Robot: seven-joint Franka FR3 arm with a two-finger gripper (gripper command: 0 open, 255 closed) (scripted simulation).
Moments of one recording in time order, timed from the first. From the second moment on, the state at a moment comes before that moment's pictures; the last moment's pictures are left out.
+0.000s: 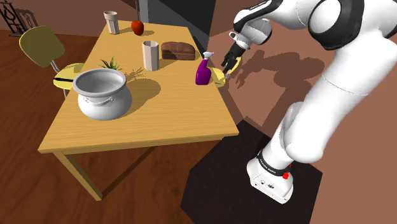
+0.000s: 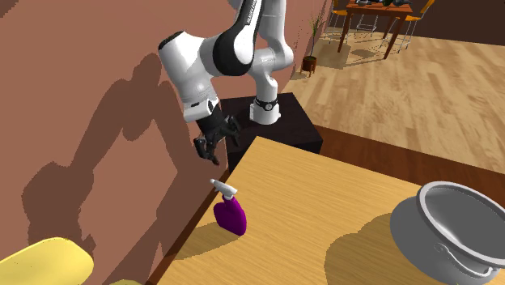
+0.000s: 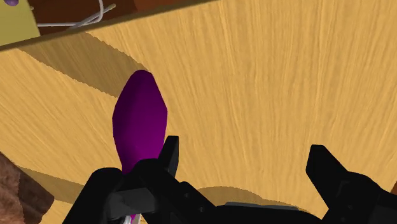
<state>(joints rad) 0.29 0.03 -0.90 -2.16 0.48 2.16 -1.59</state>
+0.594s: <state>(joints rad) 0.00 0.53 -0.74 -1.71 0.94 1.90 -2.03</state>
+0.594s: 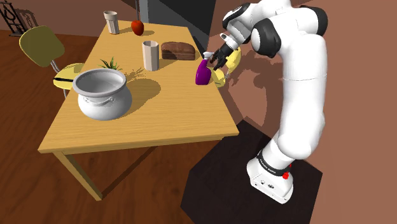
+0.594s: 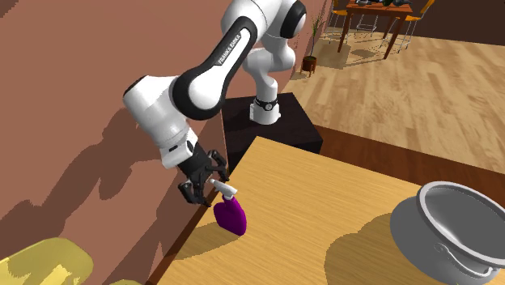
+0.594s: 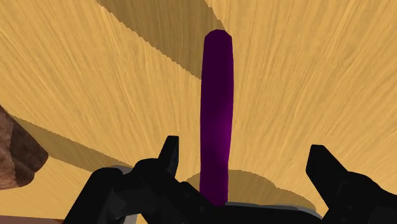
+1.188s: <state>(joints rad) -0.04 0.64 -0.68 -1.64 1.02 1.90 -2.08</state>
